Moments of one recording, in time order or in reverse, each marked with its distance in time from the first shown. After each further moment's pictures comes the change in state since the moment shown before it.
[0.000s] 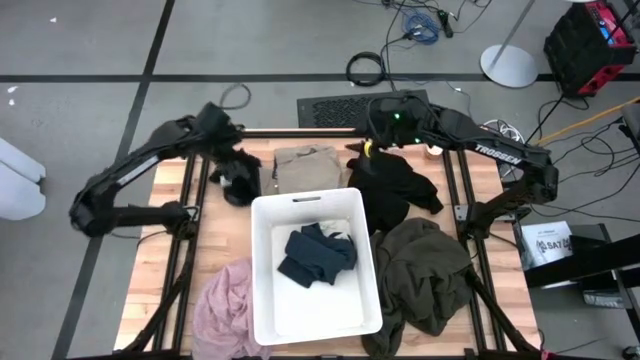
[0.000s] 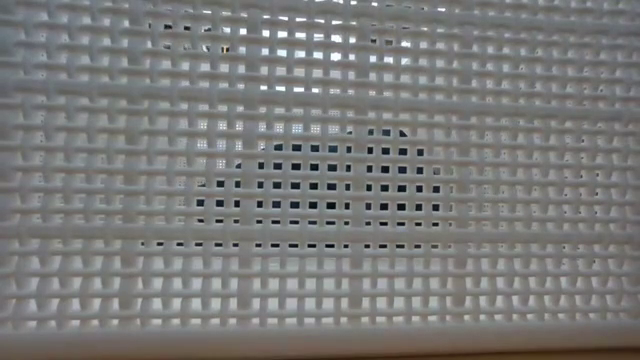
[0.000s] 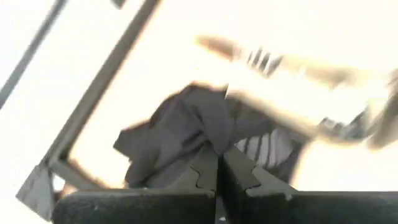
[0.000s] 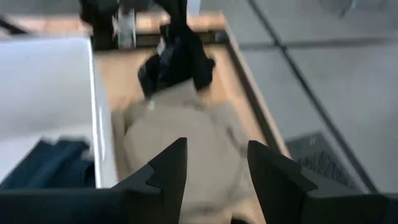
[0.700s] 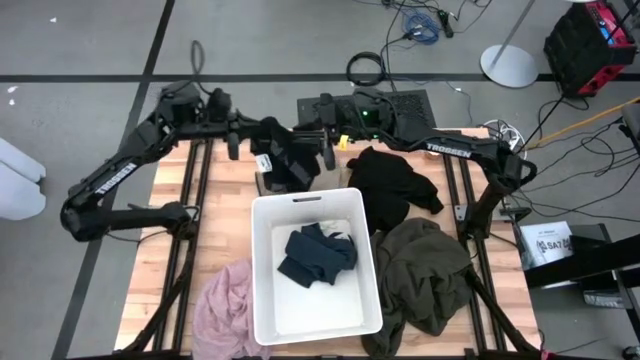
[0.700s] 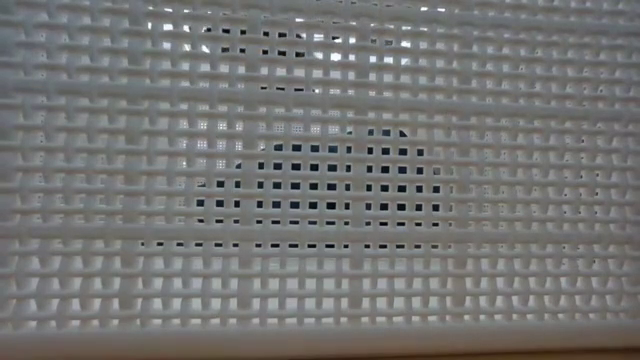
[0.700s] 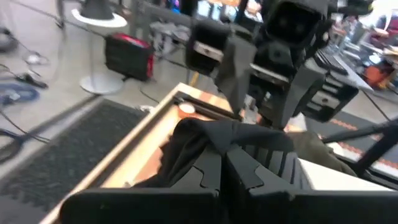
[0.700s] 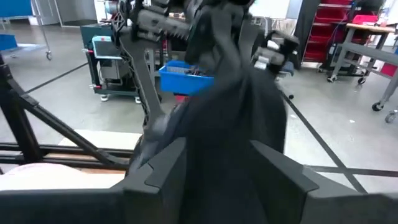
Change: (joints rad) left arm -0.114 -0.061 0.179 0.520 0.434 -0.403; right arm -0.001 0.284 0.060 0.679 -0.320 0.080
